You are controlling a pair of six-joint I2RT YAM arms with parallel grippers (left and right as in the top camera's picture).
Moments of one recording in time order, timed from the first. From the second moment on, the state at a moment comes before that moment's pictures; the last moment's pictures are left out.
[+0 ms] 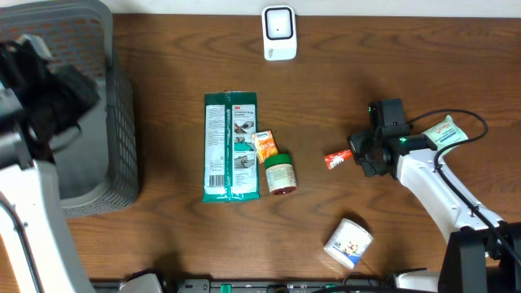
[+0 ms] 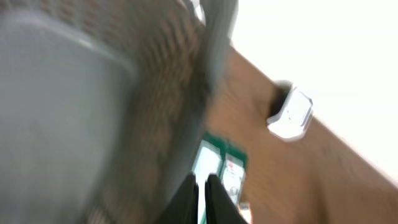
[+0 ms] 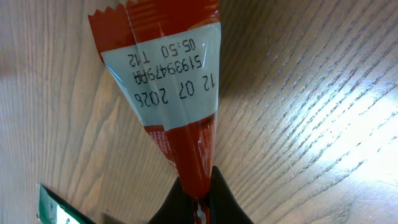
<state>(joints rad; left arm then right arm) 0.36 1.33 1.59 -1.09 0.38 -0.38 0.16 1.53 0.88 -0.53 -0.05 1.35</state>
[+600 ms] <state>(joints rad) 0.00 1.31 1.36 -1.32 -0.04 -0.37 0.16 1.53 0.88 -0.52 -0.05 1.35</state>
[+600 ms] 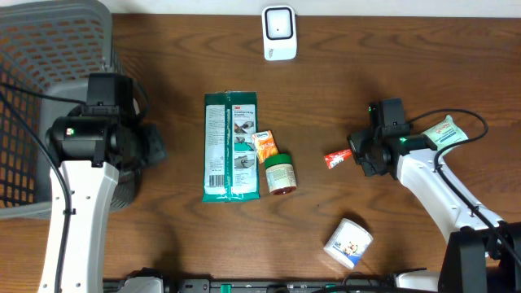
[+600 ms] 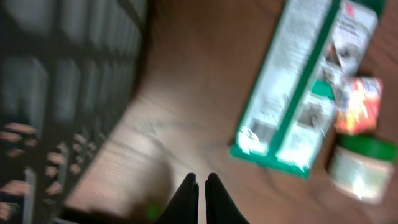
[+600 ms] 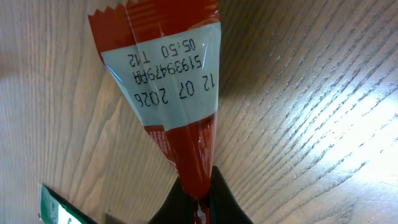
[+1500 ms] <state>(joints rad) 0.12 1.31 1.36 -0.98 -0.32 -0.38 0.16 1.53 0.88 -0.52 -0.05 1.35</state>
